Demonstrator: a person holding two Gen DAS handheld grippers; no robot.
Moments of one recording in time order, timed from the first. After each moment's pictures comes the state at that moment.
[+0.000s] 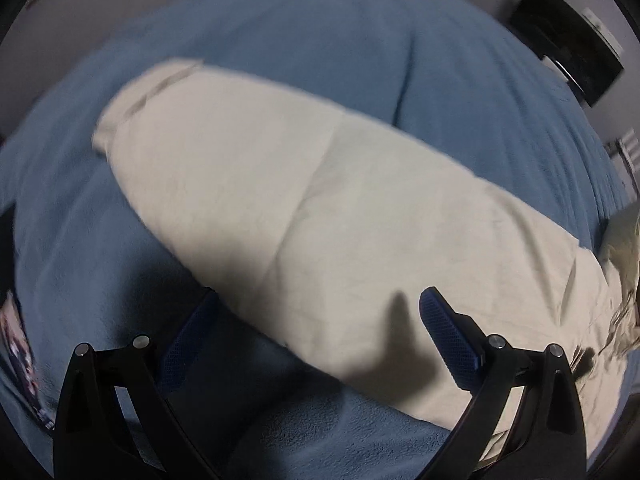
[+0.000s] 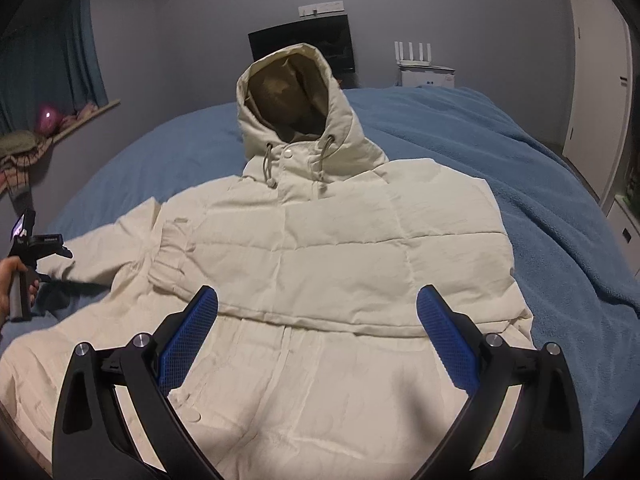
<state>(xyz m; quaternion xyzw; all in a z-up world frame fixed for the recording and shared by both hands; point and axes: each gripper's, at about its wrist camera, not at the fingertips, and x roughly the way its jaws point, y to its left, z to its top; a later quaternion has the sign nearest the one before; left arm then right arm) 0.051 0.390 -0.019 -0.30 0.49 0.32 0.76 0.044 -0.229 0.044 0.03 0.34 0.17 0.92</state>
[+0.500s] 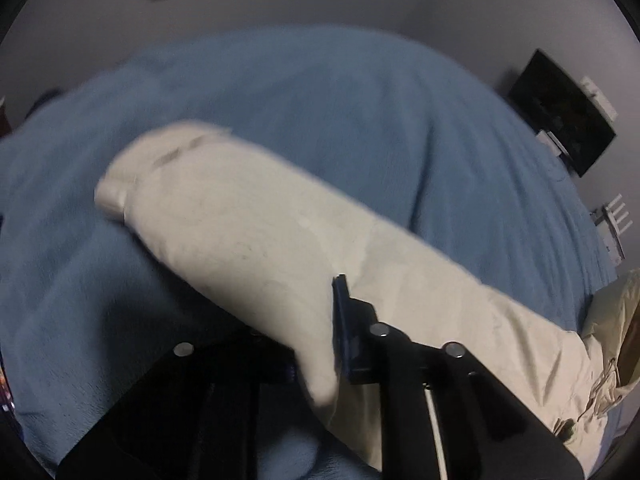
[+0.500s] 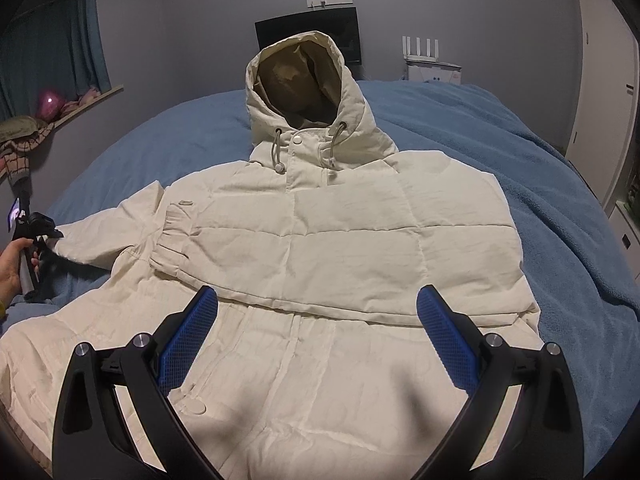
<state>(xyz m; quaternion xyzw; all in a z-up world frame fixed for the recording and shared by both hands) 0.027 0.412 0.005 -0.30 0.35 0.35 0.82 0.041 -0.221 0.037 0.02 0.35 0.17 0.92</state>
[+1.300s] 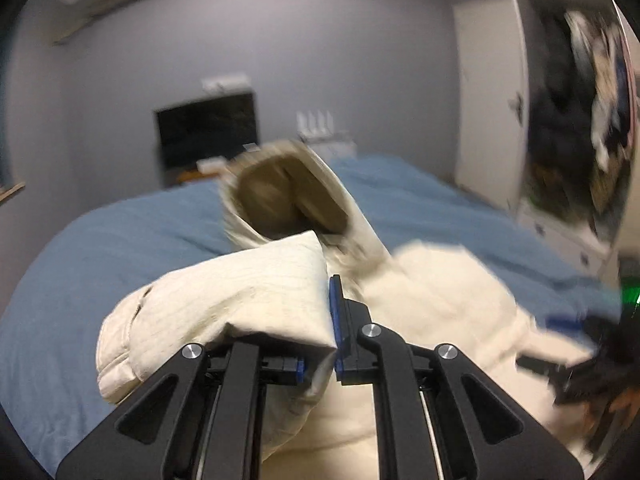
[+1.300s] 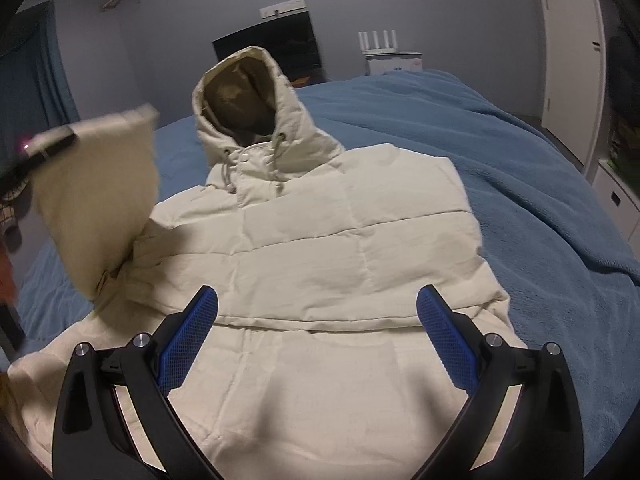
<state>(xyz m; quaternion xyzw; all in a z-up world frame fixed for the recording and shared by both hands) 0.079 -0.012 0.102 0.07 0.25 -0.13 0.96 0.059 -0.280 0.032 0.08 0.36 0.12 0.92</state>
